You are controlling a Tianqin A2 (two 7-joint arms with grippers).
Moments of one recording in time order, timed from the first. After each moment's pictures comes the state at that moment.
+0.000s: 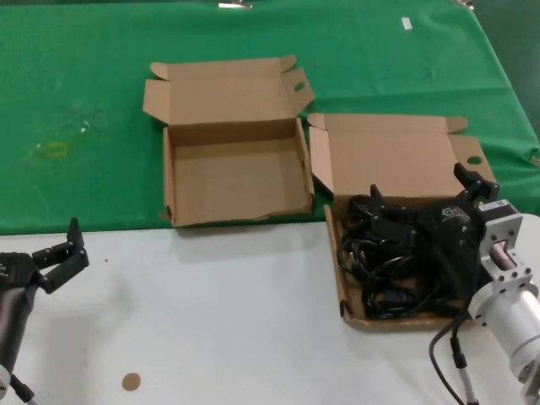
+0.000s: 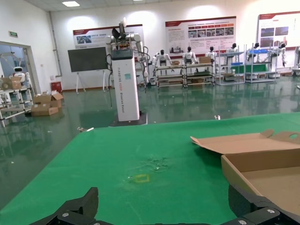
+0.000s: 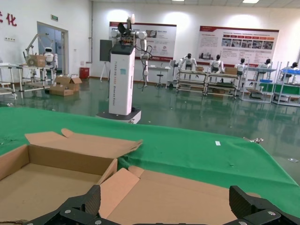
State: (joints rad) left arm 0.00 -0.30 1.60 -1.60 -1.80 0.00 0.00; right arm 0.04 0.30 -1.62 1.57 1.78 -0.03 0.00
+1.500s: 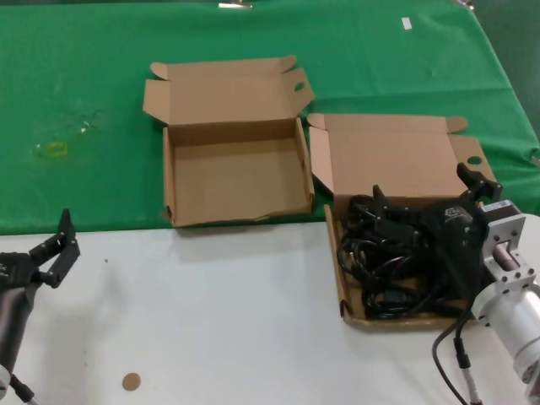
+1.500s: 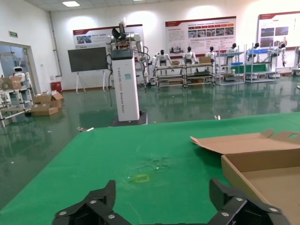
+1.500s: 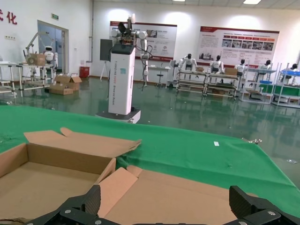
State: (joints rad) left arm 0.00 -0.30 1.60 -1.60 -1.80 0.00 0.00; right arm 0.03 0.30 -1.61 1.58 1.77 -0.03 0.00
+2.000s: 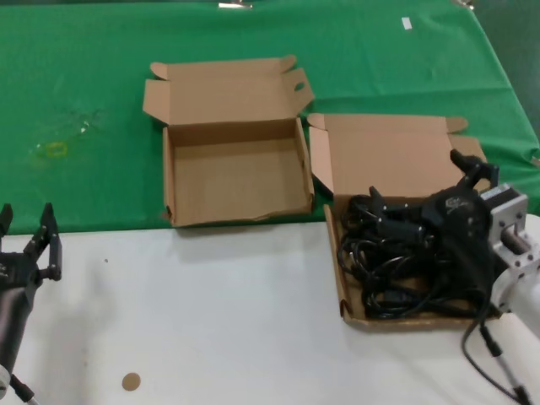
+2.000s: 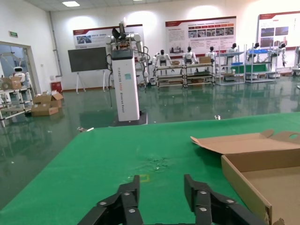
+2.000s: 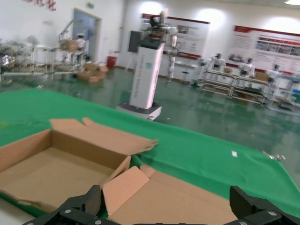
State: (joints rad) left arm 0.00 -0.30 1.60 -1.60 -1.80 0.00 0.00; right arm 0.10 0.63 -1.89 1.64 2.00 0.11 -0.02
